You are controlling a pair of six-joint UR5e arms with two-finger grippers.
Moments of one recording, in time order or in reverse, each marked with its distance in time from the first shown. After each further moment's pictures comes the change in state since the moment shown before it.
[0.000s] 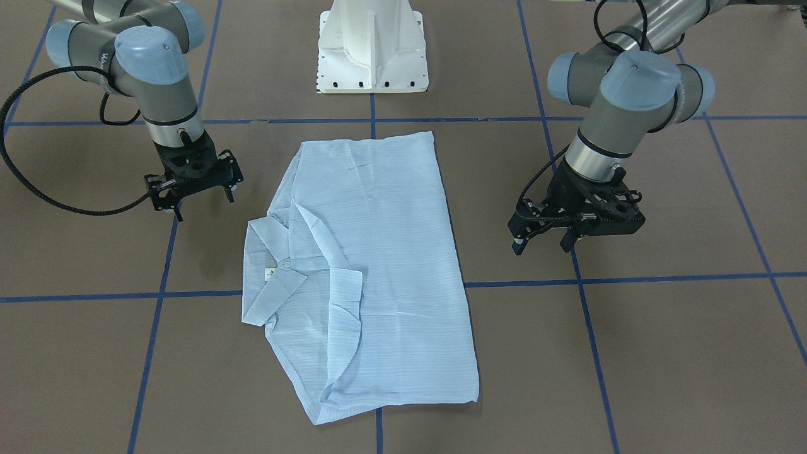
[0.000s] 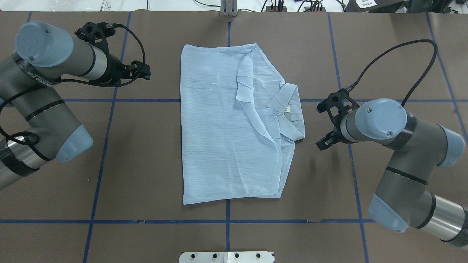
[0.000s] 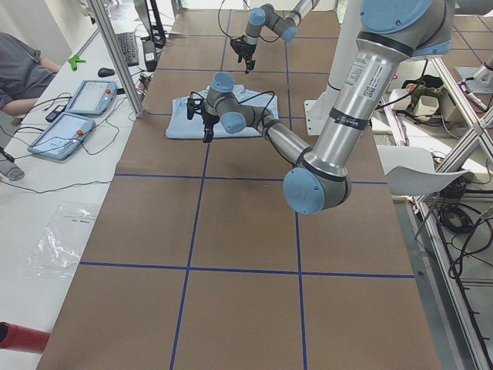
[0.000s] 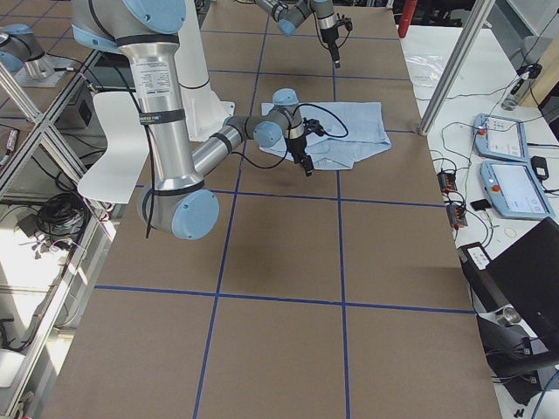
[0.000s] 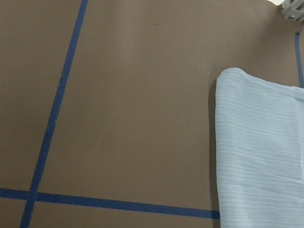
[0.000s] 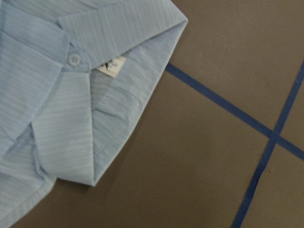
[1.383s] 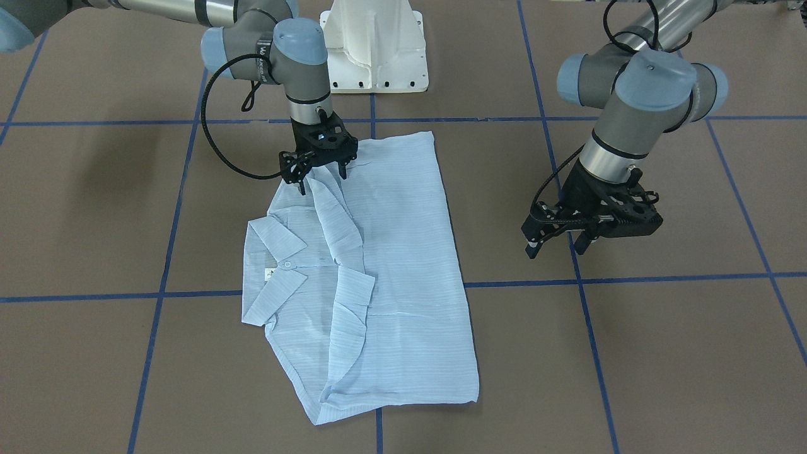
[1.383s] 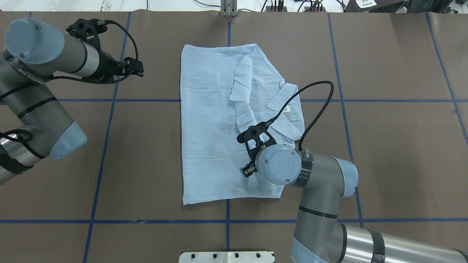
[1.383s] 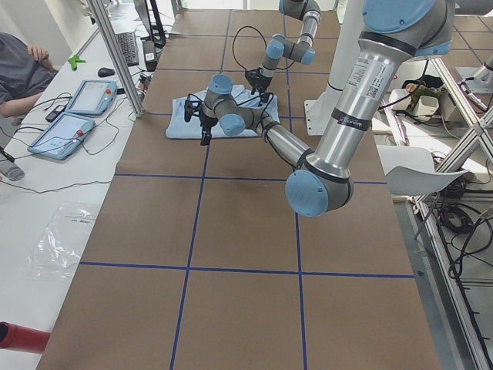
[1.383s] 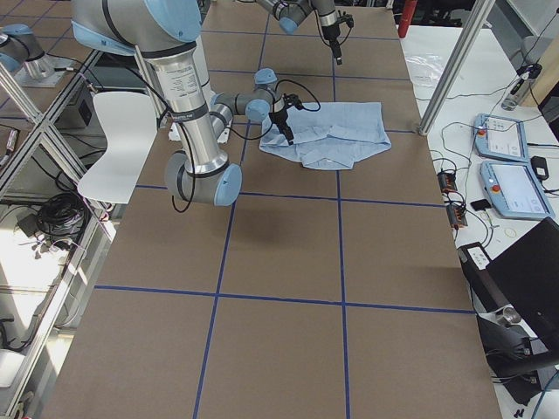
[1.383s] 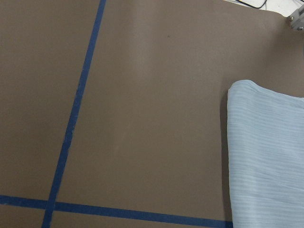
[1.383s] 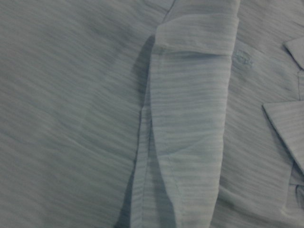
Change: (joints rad) left arm -0.023 0.019 -0.005 -0.003 0.000 0.007; right arm -0.293 0.217 -0.146 -0.006 -0.206 0.261
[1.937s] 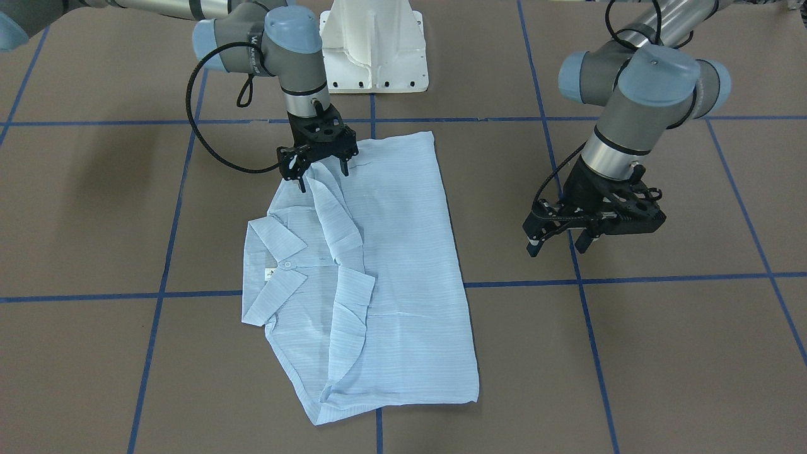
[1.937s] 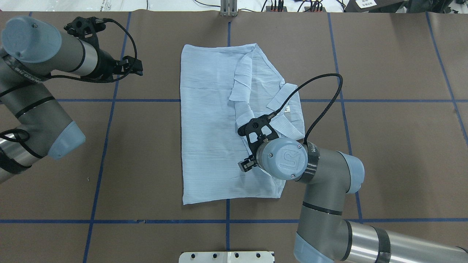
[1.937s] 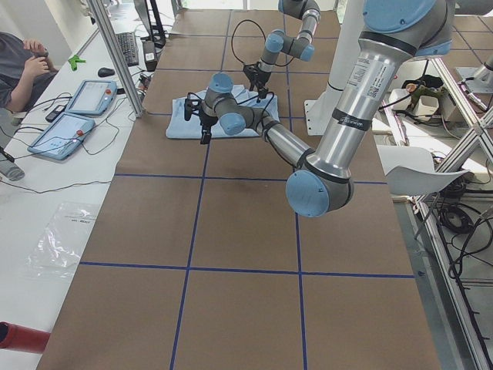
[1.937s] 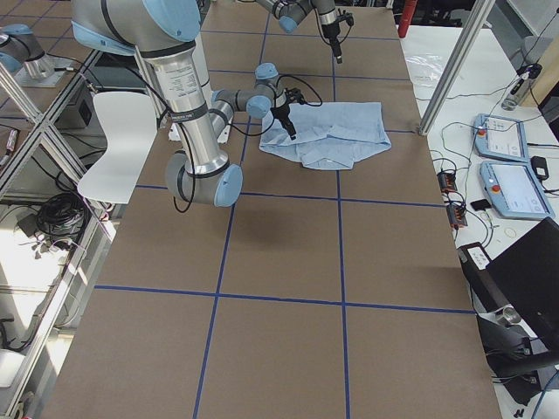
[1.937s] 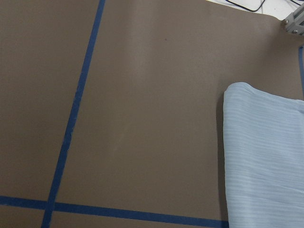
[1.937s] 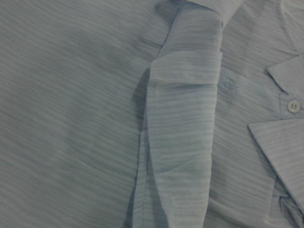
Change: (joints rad) left arm -0.004 0.003 -0.010 0.002 -0.001 0.001; right arm 0.017 0.000 0.041 0.002 0.003 0.010
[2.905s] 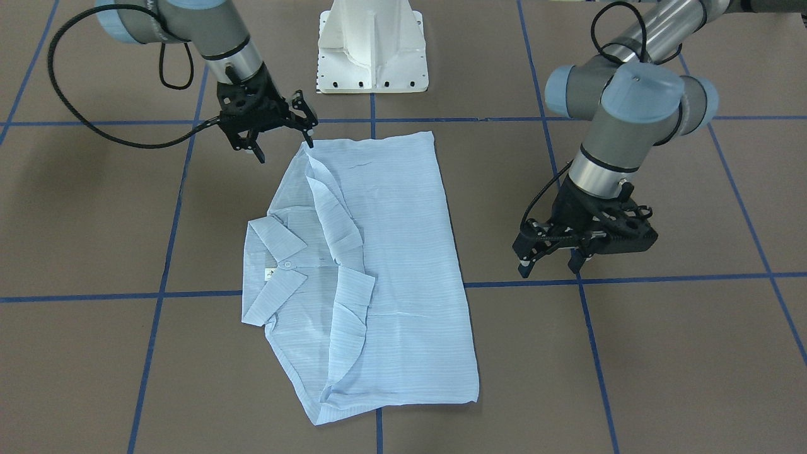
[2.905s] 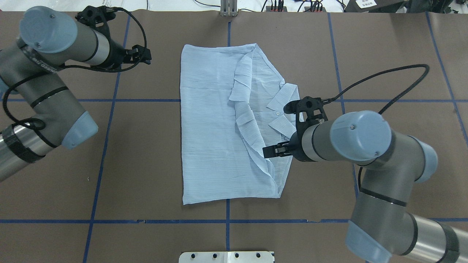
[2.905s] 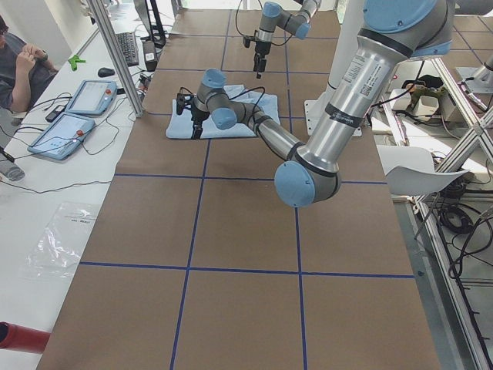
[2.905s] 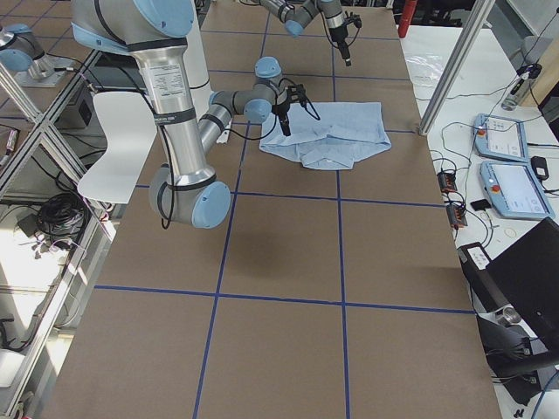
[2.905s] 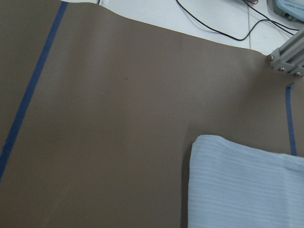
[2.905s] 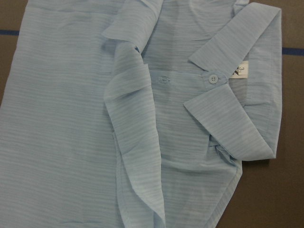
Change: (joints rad) left arm -0.007 -0.048 0.030 0.004 0.039 0.000; right arm 0.098 -0.158 0.234 0.053 0.182 0.224
